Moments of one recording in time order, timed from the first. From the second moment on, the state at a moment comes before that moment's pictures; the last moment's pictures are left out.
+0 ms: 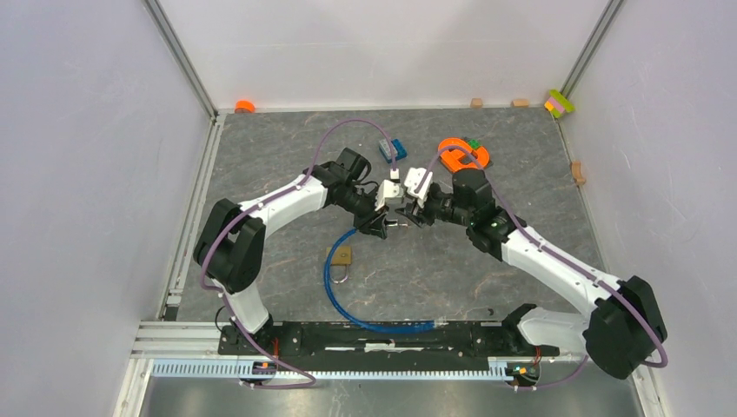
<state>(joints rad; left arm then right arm) -0.61 1.76 1.25 -0.59 0.81 0.74 0.62 1.20 0.77 0.06 -0.44 -0.45</state>
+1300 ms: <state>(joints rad) -0.45 1.77 1.56 -0.54 0.73 0.34 0.86 1.25 0.62 -0.49 -0.70 -0.98</state>
